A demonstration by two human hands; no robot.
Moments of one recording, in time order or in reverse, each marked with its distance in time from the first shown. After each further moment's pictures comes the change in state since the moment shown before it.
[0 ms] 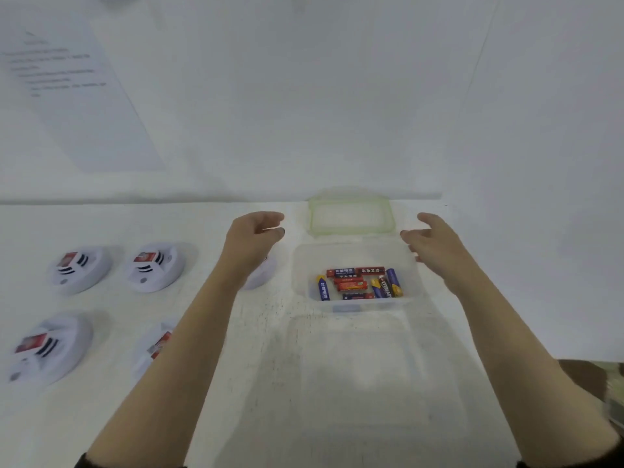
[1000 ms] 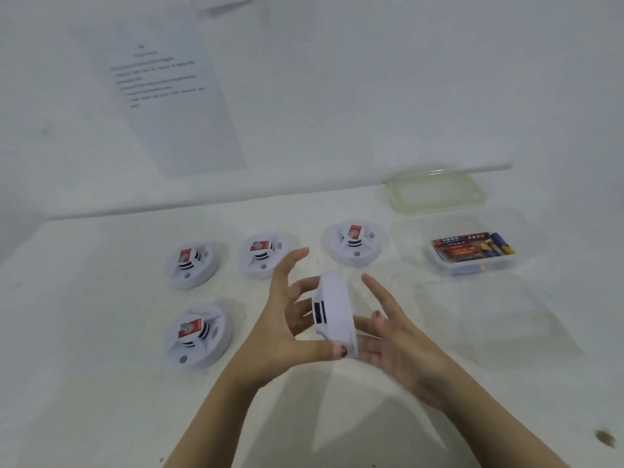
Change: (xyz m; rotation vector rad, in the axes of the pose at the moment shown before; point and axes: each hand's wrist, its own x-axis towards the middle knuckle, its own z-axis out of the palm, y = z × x) left_hand -0.103 -0.101 -0.176 -0.196 -0.536 0.202; right_hand -0.189 -0.020 0.221 0.799 -0.635 0.013
